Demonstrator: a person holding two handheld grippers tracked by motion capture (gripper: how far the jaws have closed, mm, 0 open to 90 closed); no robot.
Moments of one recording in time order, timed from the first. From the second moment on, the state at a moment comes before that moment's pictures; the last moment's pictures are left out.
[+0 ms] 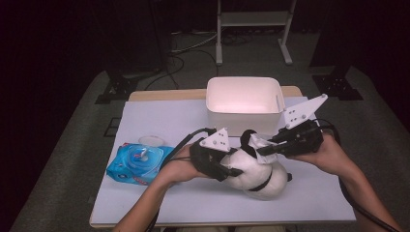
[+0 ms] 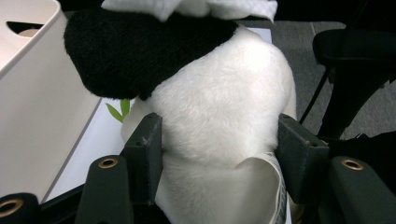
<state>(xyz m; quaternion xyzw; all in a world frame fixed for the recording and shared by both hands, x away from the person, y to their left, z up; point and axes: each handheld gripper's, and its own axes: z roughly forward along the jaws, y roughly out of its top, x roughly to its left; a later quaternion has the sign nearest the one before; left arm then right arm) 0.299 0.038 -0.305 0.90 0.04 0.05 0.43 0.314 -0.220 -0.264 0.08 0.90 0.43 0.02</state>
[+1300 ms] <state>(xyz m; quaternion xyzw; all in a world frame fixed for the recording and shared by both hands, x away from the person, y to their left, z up) 0.301 0.039 -0.311 0.89 0.04 0.05 0.46 0.311 -0.250 -0.279 0.12 0.88 0.45 0.01</state>
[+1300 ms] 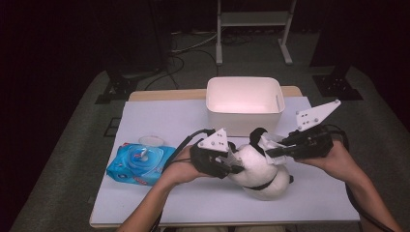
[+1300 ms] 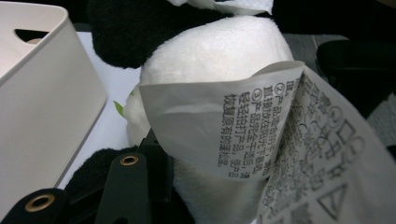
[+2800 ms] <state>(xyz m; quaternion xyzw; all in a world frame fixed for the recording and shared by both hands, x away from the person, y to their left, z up) 0.311 0.028 -0.363 0.88 0.08 0.02 0.47 0.301 -0.277 -0.282 0.14 0.90 0.41 0.03</state>
